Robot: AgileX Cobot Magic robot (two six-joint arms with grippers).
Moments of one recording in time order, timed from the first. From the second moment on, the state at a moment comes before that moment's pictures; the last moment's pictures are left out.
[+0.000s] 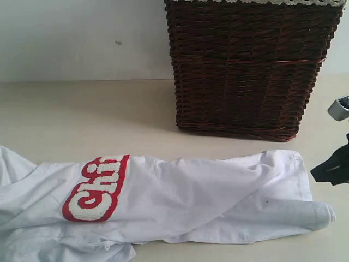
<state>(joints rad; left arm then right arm) 0.04 0.20 0.00 -0.07 0.34 0.65 -0.24 1.59 -0.69 0.87 0.74 -1.40</state>
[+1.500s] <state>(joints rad) 0.04 0.20 0.00 -0.07 0.34 0.65 -0.23 1.79 -0.83 0.56 0.84 -1.59</state>
